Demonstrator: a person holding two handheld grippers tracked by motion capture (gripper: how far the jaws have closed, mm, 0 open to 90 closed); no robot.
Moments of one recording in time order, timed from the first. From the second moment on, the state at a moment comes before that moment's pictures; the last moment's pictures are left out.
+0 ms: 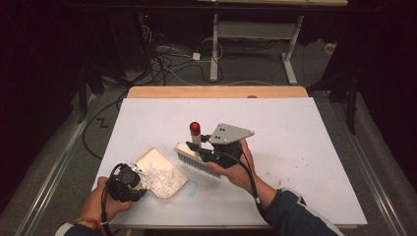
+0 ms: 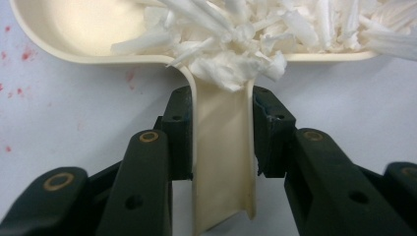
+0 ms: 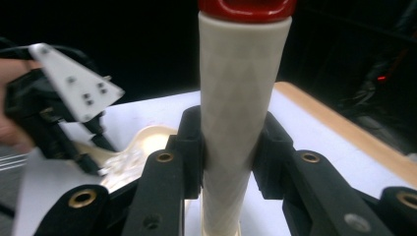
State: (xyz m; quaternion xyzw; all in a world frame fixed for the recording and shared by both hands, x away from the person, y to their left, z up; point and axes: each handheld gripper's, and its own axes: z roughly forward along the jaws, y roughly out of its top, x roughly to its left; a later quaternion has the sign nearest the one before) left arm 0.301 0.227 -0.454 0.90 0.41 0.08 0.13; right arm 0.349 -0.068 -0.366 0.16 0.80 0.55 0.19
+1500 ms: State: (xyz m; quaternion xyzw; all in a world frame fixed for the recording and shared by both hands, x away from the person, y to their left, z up) left arm 0.318 0.202 -0.455 0.89 0.42 0.07 0.15; right arm 0.328 -0.150 -0.348 0.17 0.81 0.53 0.20
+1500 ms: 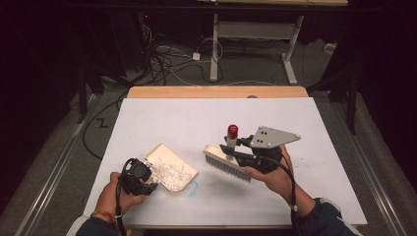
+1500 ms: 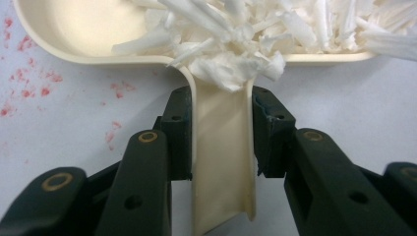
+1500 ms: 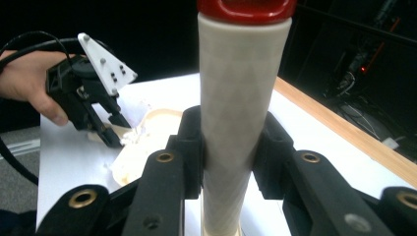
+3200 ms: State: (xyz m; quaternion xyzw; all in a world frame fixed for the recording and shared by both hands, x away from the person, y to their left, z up) left arm 0.304 0.191 -0.467 0.83 0.48 0.15 0.22; right arm 0.425 -0.281 -0.401 0.40 0.79 0.40 0.22
